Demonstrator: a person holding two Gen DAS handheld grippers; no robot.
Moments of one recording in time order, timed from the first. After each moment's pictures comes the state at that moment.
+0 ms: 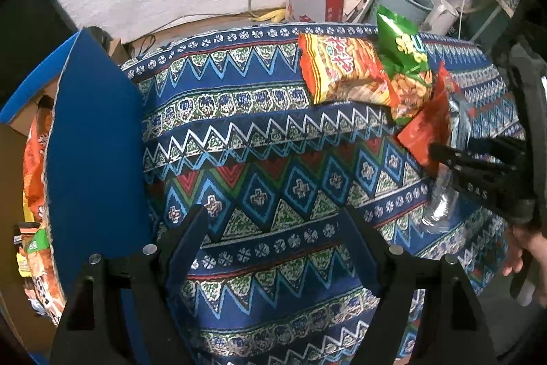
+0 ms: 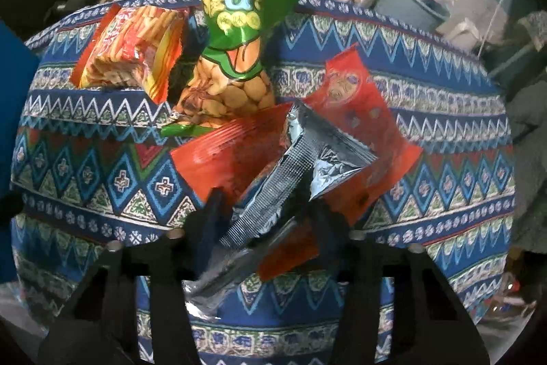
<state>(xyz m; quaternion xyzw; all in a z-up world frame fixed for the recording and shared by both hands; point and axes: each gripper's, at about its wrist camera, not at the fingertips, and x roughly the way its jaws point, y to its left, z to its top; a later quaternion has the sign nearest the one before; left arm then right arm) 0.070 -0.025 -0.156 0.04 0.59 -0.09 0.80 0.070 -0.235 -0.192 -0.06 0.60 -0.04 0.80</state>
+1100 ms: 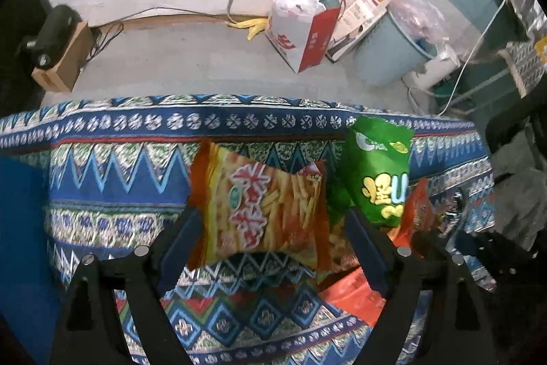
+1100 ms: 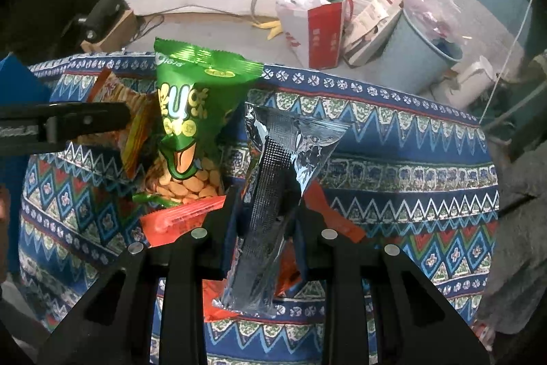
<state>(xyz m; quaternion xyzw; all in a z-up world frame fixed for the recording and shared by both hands) 0.192 -0.102 -0.178 -0.06 0.61 -0.09 0.79 0.111 -0.286 -0.153 -0.08 0.56 0.01 0.82</state>
